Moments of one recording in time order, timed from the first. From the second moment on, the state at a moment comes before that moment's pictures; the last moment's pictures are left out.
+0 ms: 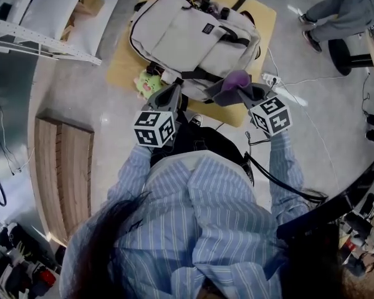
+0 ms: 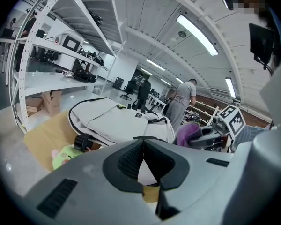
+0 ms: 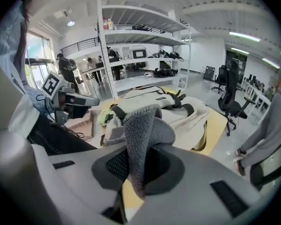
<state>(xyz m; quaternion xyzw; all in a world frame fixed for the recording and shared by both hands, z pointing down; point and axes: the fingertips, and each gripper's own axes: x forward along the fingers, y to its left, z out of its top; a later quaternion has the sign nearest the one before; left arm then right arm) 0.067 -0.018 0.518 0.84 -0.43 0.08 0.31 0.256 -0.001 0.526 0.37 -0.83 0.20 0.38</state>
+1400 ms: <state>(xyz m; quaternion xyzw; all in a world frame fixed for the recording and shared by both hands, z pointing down) 0.038 0.004 0.504 0.83 -0.46 0.09 0.31 0.361 -0.133 0.440 0.55 -0.78 0.15 0.27</state>
